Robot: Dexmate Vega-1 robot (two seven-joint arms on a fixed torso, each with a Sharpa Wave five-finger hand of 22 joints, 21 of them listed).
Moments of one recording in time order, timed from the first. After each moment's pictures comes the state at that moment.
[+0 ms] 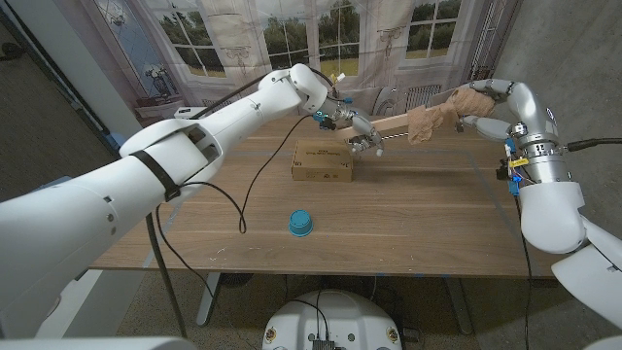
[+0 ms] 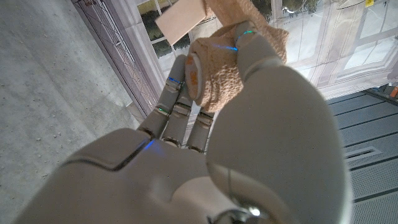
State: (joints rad) left arm -0.04 0.21 0.99 -0.97 -0.07 0.11 -0.98; left_hand 0.79 0.07 0.68 0.15 0.47 0.73 0.00 0.69 0.64 0.79 -0.10 1.58 1.24 1.11 -0.13 1.24 1.21 0.76 -0.08 1.55 0.52; right arm -1.59 -0.74 0.20 -2.38 -0.33 -0.12 -0.53; right_hand 1.23 -0.15 0.34 -0.22 0.18 0.90 -0.11 0.29 0.27 0.83 -0.07 0.52 0.54 0.84 0.03 0.42 1.14 0.45 -0.05 1.19 0.17
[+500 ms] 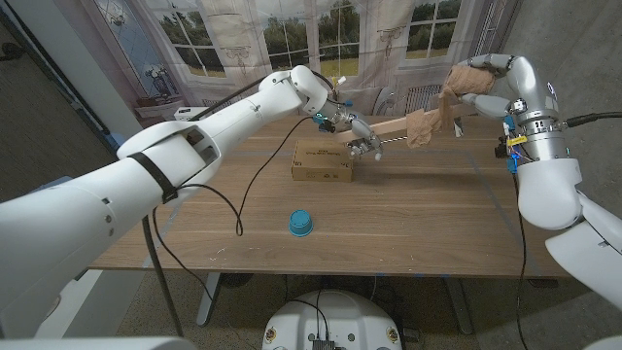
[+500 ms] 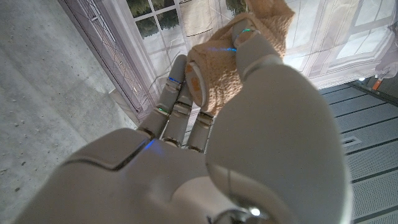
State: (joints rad) left arm -0.03 0.23 1.00 -1.01 -0.06 0.15 -0.99; left_hand 0.79 0.07 0.68 0.15 0.47 0.73 0.00 0.69 0.64 0.79 -0.10 1.58 1.24 1.12 -0.12 1.24 1.21 0.76 -0.08 1.56 0.53; right arm -1.46 -0.75 0.18 -2.35 -0.33 -0.10 -0.48; right_hand 1.23 -0.15 0.34 -0.22 0.19 0.92 -0.11 0.29 0.27 0.83 -0.07 0.51 0.54 0.87 0.03 0.41 1.12 0.45 -0.05 1.19 0.17
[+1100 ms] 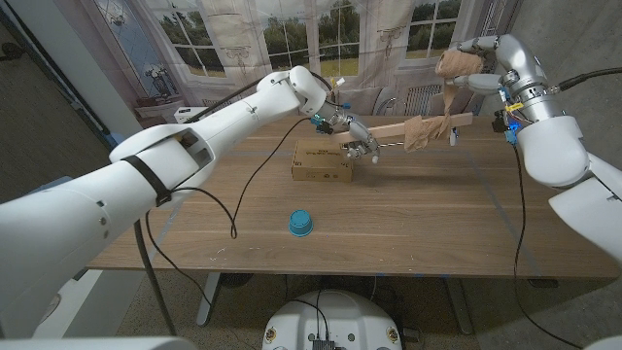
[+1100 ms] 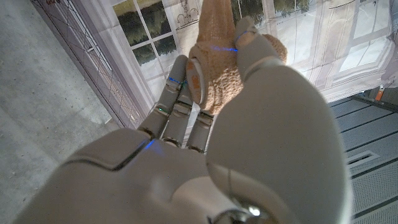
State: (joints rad) left arm -0.02 0.27 1.00 -1.09 -0.06 0.18 -1.00; left_hand 0.79 0.07 0.68 0.15 0.47 0.73 0.00 0.69 0.64 0.79 -0.10 1.58 1.24 1.12 -0.13 1.24 1.21 0.76 -0.08 1.56 0.52; right arm -1.28 -0.85 0.15 -2.32 -0.13 -0.25 -0.27; right_hand 1.23 -0.15 0.34 -0.22 0.19 0.92 -0.11 0.25 0.27 0.83 -0.07 0.50 0.53 0.87 0.02 0.39 1.13 0.44 -0.05 1.19 0.17
